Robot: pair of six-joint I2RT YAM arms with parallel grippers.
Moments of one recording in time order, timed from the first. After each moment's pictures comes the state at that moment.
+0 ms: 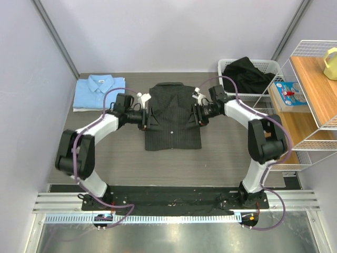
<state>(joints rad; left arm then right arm) -0.27 1.57 0.97 -0.23 1.00 -0.34 0.27 1.75 1.20 -0.56 -0.88 0.12</state>
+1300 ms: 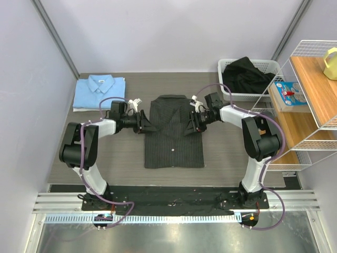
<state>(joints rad) -0.16 1.75 0.87 0.09 1.00 -0.51 0.31 1.87 1.16 -0.41 -0.81 0.14</state>
